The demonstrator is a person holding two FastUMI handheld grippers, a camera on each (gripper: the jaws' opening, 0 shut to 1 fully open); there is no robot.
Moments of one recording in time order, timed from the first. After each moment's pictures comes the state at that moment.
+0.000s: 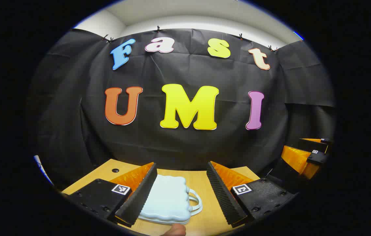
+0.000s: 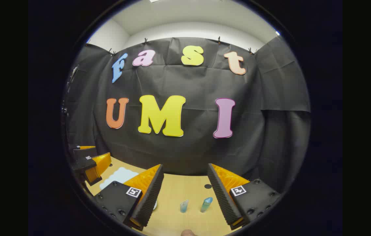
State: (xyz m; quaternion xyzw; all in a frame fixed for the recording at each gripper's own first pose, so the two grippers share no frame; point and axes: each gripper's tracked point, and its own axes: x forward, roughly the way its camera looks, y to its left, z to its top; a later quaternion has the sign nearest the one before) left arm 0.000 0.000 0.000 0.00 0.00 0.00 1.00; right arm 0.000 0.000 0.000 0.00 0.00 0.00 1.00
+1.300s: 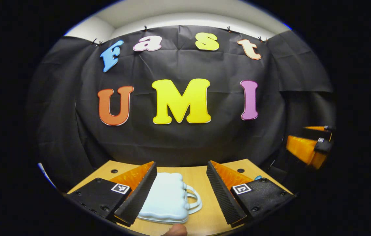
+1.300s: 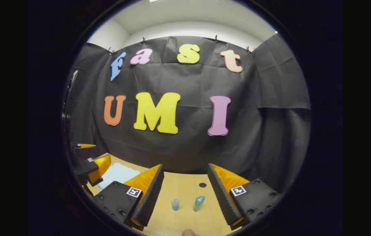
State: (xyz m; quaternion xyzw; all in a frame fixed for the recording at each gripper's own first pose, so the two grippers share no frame) left arm 0.015 -0.014 -0.037 0.09 0.01 0.01 1.00; right arm 0.000 -0.043 -0.019 -0.01 0.00 -0.01 1.00
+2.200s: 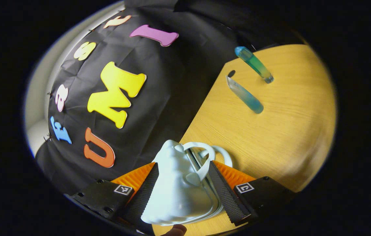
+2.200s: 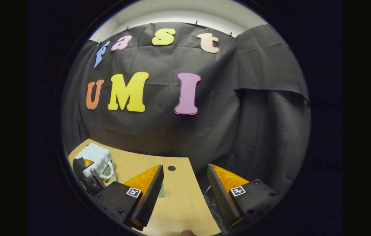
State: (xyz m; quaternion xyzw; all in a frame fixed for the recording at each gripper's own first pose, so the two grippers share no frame) left arm 0.074 -0.048 -0.248 0.57 0.12 0.00 0.81; right arm 0.004 -0.196 -0.102 0.00 0.07 -0.09 0.99
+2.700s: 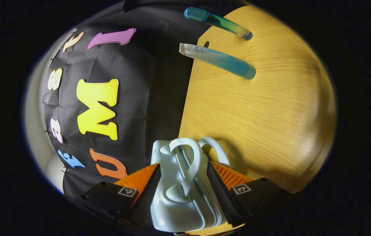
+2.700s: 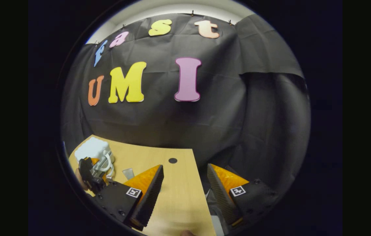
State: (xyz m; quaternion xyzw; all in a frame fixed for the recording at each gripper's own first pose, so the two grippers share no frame) left arm 0.109 -0.040 -0.291 0.66 0.18 0.03 0.72; right arm 0.040 -0.230 -0.152 0.02 0.12 -0.05 0.99
